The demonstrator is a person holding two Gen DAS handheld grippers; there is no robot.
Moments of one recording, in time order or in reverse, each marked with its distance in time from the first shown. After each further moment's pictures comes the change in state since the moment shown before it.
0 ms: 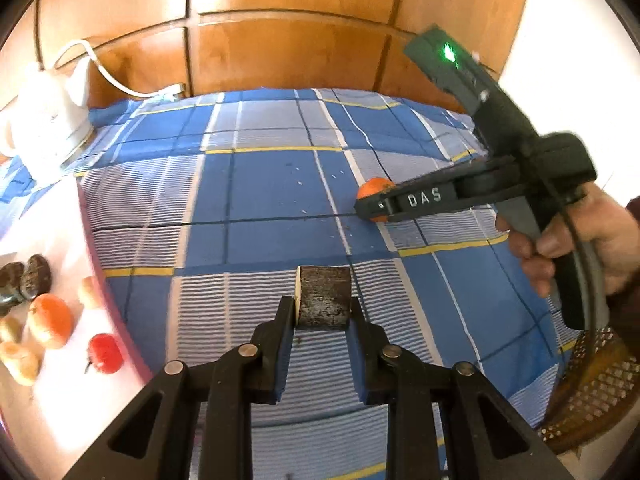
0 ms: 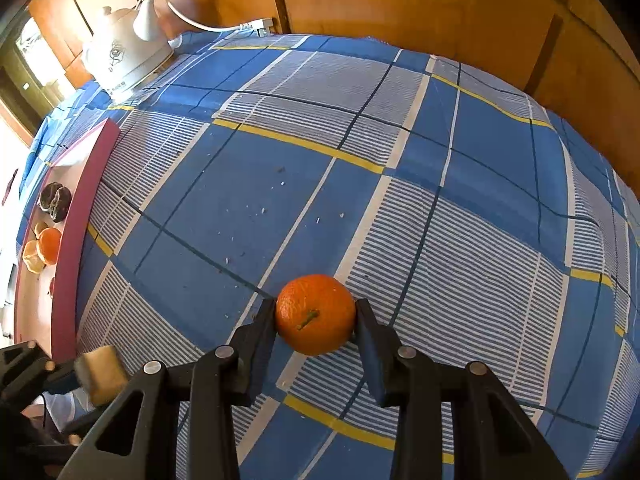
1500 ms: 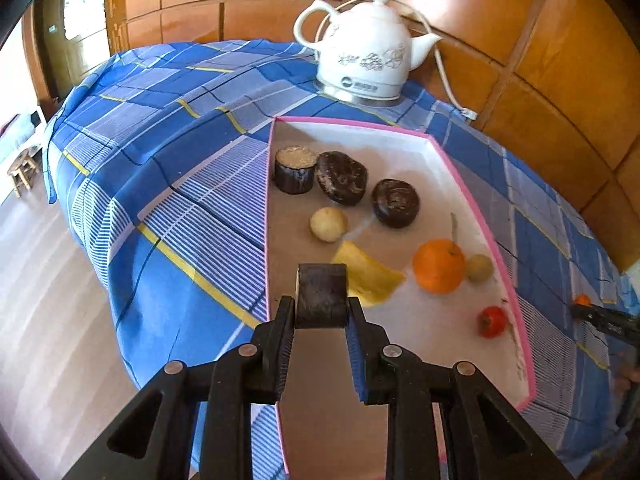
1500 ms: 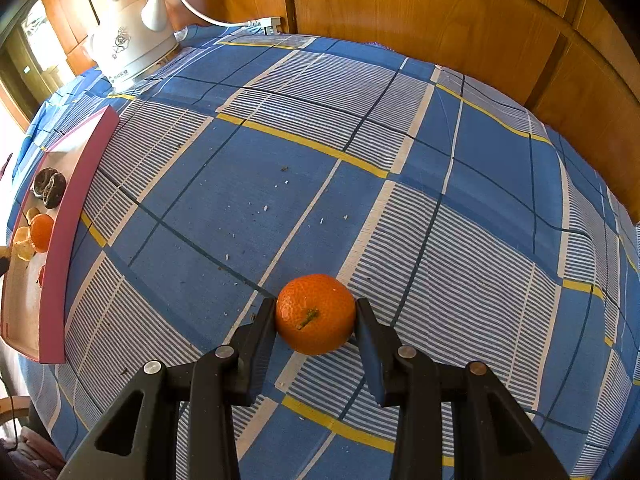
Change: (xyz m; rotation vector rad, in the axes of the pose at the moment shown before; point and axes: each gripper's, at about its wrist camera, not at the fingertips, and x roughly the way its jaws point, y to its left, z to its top) left arm -0.093 0.218 -0.076 -0.597 -0.032 0.406; right arm 0.002 0.009 -0.002 -0.046 -0.006 -0.041
